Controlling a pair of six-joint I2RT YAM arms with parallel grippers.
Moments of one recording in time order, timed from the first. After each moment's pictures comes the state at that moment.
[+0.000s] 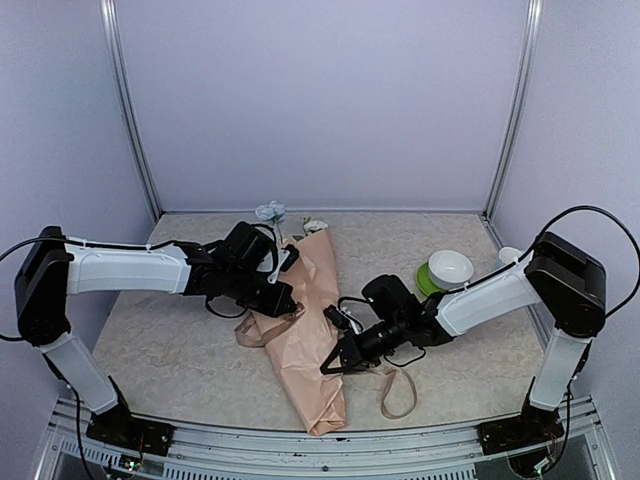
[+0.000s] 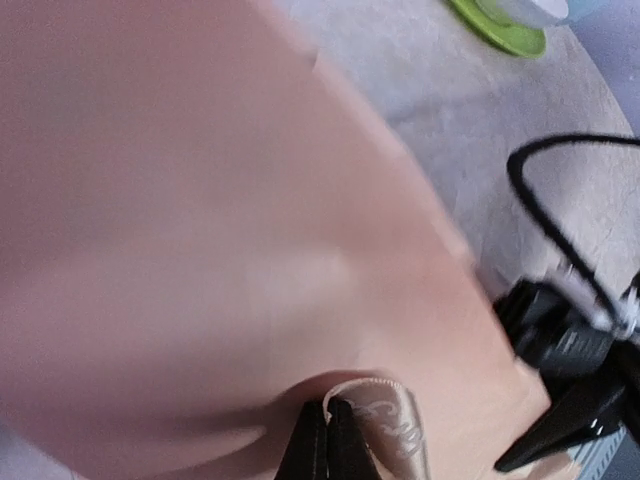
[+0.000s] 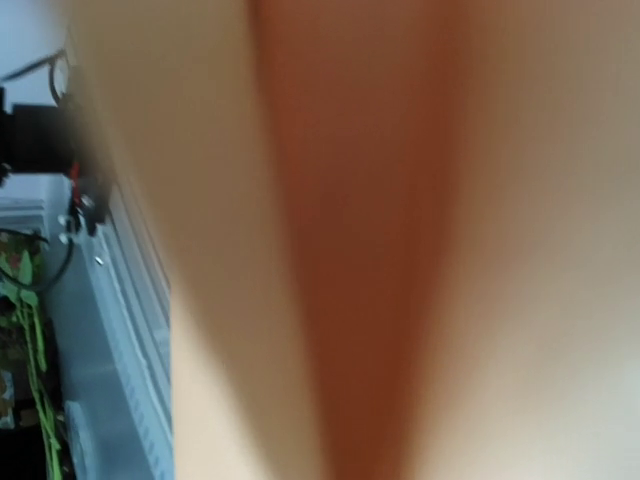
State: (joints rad) left arm -0.81 1.63 1.05 -0.31 0.14 -0.32; right arm 0.94 1.81 0.84 0.22 -0.69 0.73
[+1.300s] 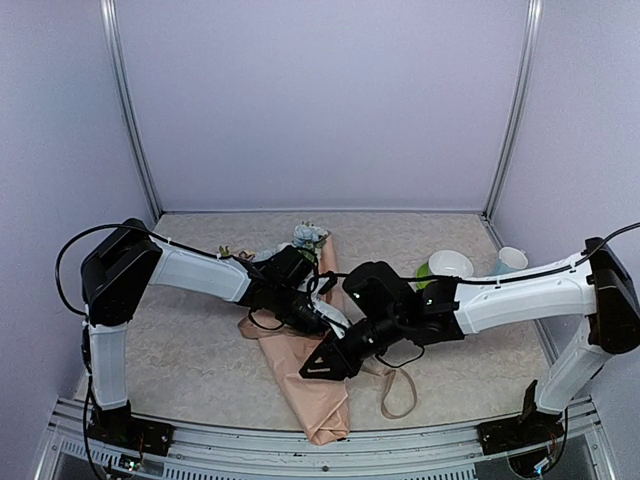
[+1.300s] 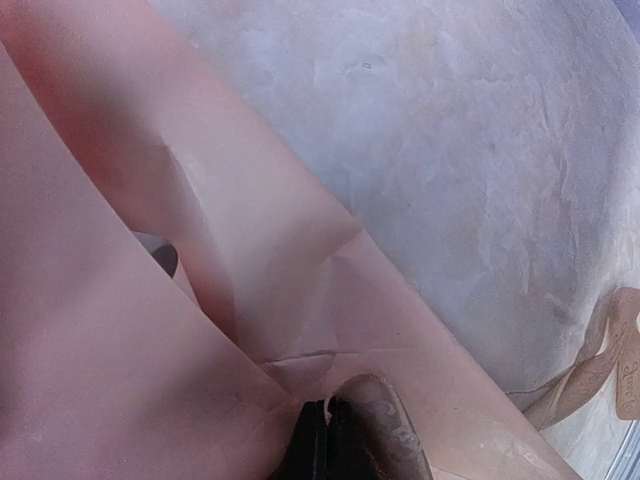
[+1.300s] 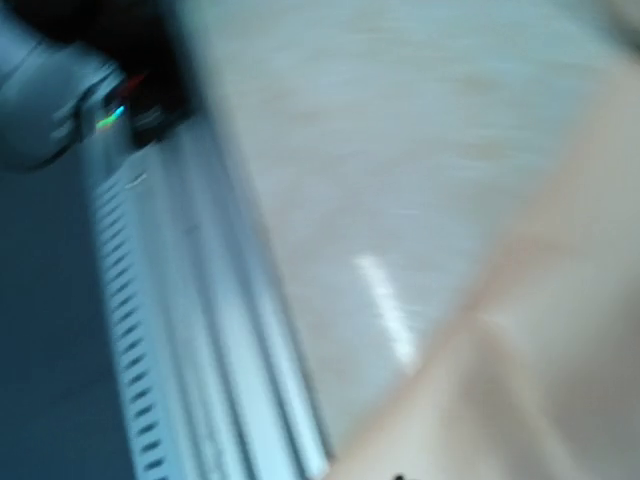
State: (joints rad) left arm -0.85 2.05 1.25 -0.17 0.24 -0.24; right arm 1.14 1.61 1.02 -0.13 -0.42 0.34
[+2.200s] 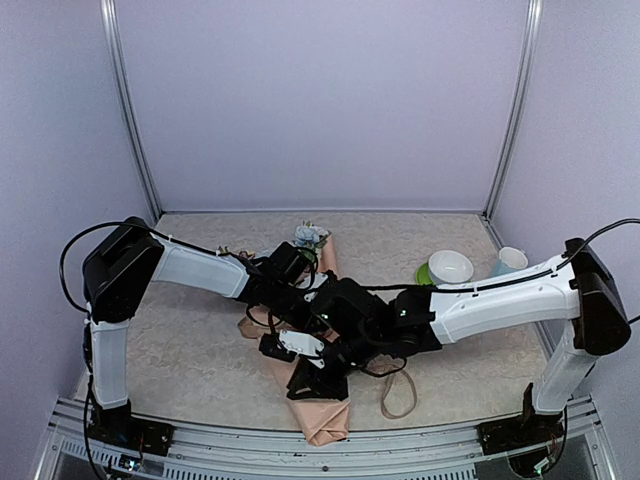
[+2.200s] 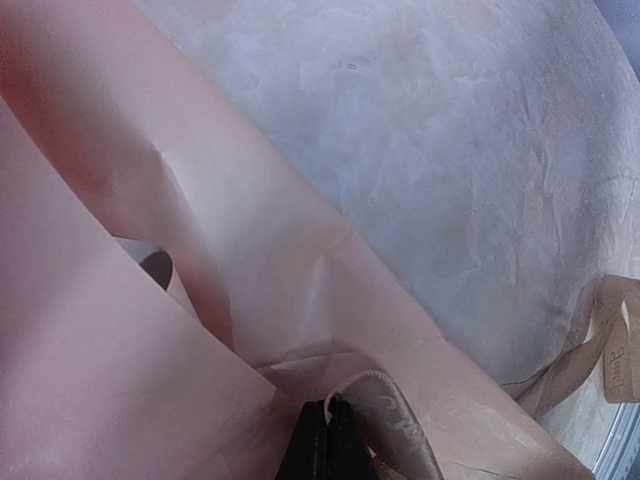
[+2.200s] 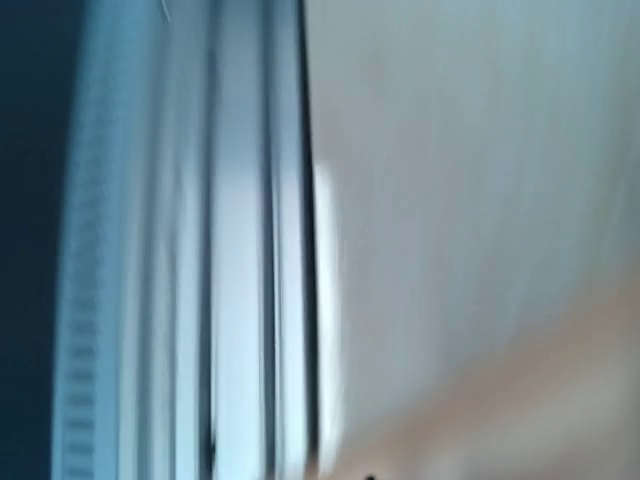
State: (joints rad) left arm -0.81 2.06 1.26 -0.17 0.33 -0.20; right arm 1.26 1.73 1.12 -0.28 -0.40 -0.05
